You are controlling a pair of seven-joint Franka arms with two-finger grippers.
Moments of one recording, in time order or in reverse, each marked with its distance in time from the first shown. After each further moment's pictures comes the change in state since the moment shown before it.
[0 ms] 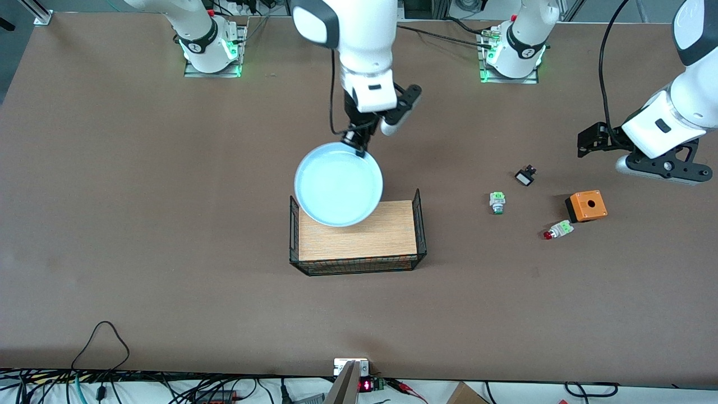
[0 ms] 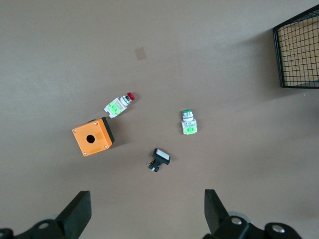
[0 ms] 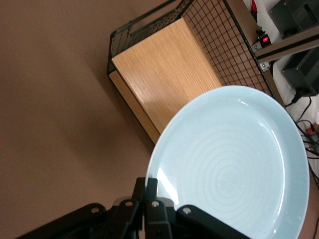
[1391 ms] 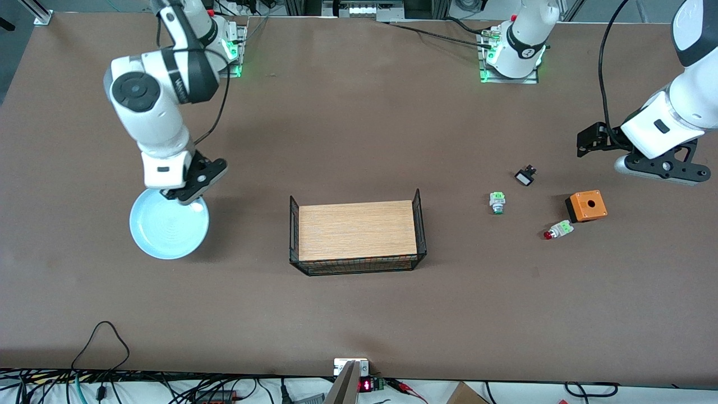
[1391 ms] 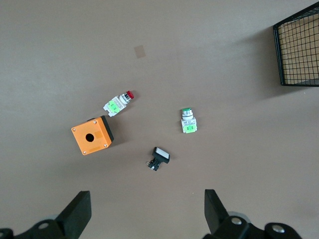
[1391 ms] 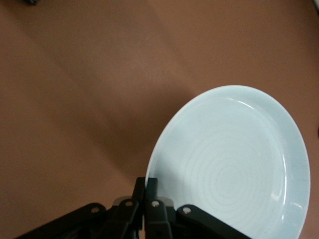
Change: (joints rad) left arm -0.005 0.000 0.002 -0.003 0.000 -0.005 0.000; right arm -0.581 -0.289 -0.021 -0.771 0.007 0.422 -0.294
